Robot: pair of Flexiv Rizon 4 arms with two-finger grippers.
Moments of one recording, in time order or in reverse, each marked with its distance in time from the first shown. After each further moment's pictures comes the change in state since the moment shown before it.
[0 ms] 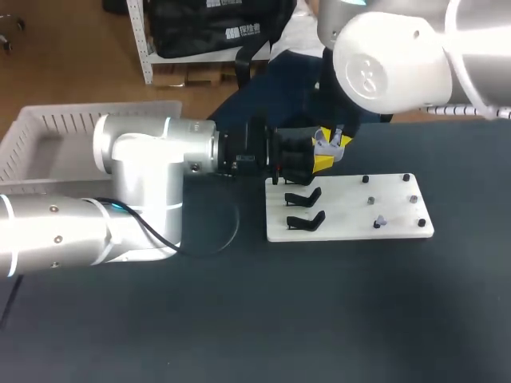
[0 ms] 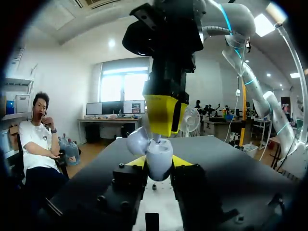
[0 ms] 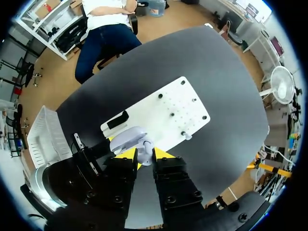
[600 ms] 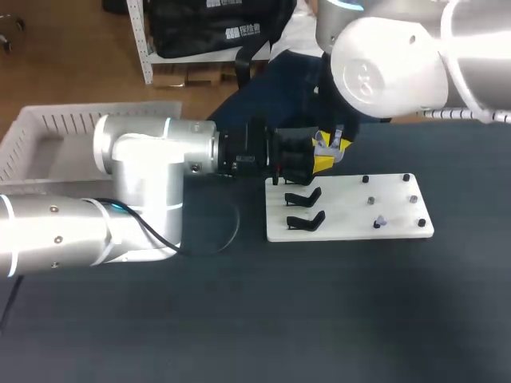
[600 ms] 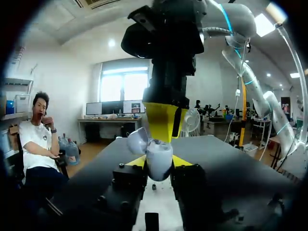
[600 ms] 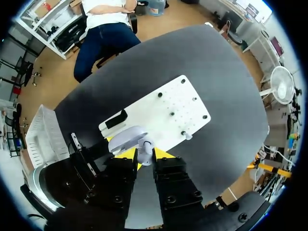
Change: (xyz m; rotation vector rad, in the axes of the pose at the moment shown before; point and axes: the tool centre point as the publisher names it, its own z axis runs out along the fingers) left arm 0.001 0.000 0.000 0.001 0.001 0.000; right arm 0.002 -0.001 0.006 0.009 0.003 -0.002
